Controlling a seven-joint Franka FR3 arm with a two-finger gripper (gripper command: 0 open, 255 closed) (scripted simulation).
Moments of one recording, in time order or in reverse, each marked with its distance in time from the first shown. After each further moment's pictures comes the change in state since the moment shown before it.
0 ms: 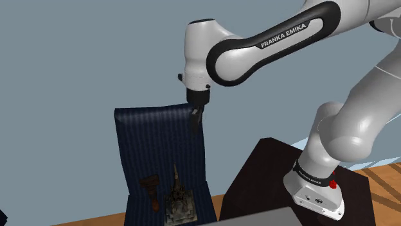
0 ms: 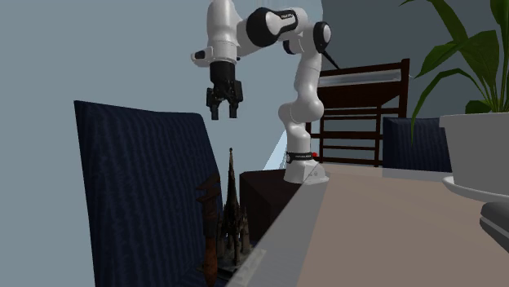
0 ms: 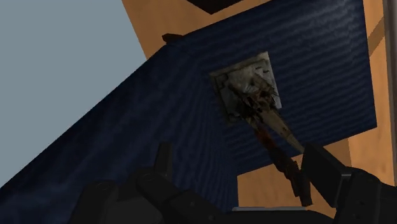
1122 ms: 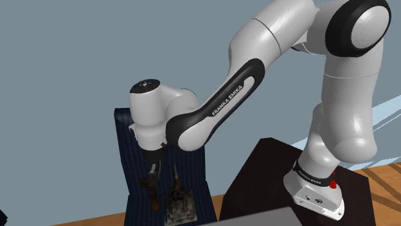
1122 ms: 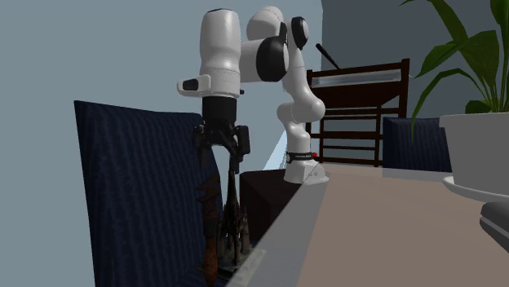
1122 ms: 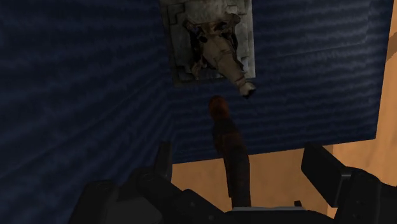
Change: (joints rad) arm 0.139 0.558 0.121 0.294 -0.318 0.232 0.221
